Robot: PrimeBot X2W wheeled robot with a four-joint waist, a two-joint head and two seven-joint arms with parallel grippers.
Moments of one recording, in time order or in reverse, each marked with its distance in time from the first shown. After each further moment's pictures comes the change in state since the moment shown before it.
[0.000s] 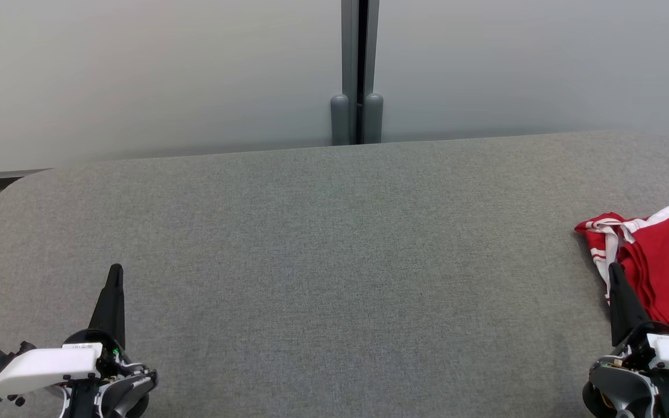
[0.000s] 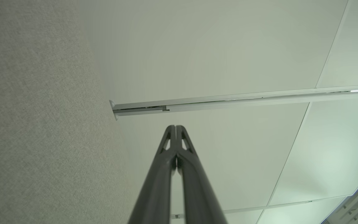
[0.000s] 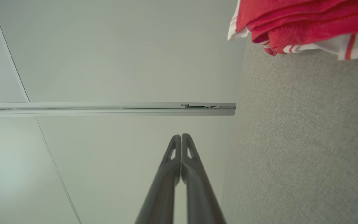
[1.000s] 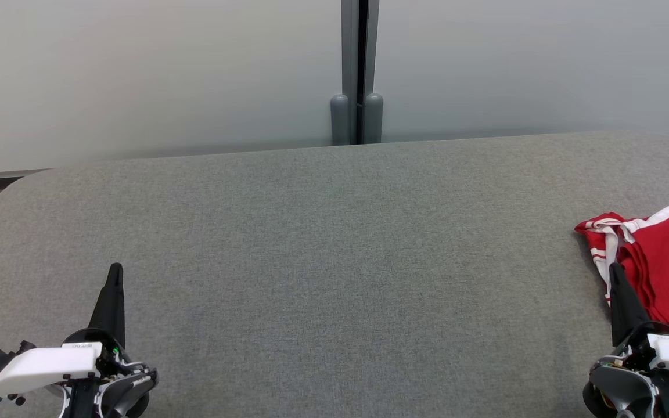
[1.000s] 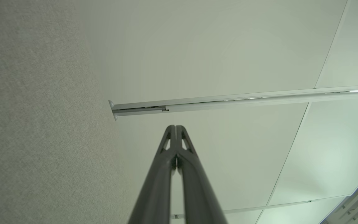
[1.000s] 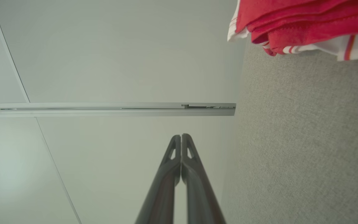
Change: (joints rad) left arm -0.003 -0.006 0.007 0.000 0.004 0.000 0.006; right arm 0.000 0.004 -0.006 0.000 -0.004 0.000 0.004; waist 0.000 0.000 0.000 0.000
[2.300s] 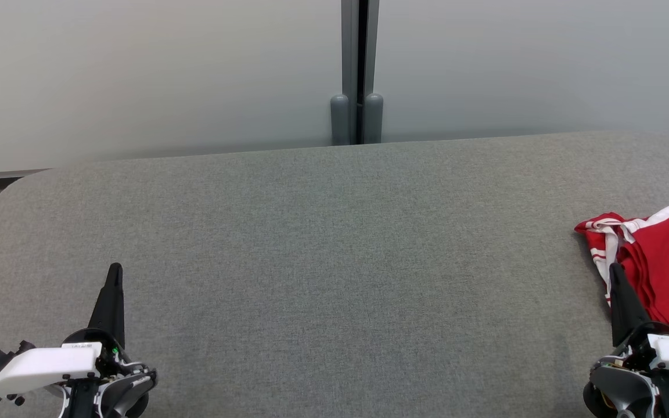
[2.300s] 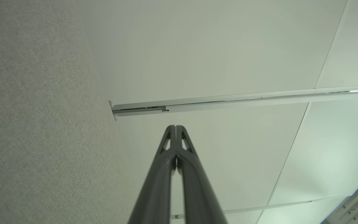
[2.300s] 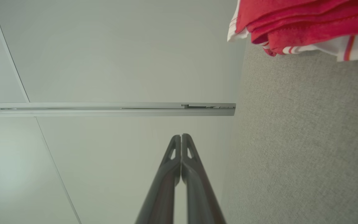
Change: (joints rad) left arm 0.000 -0.004 0.007 0.000 0.006 0.000 0.004; right arm 0.000 0.002 -0.005 0.000 -0.004 0.000 0.005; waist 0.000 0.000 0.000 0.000
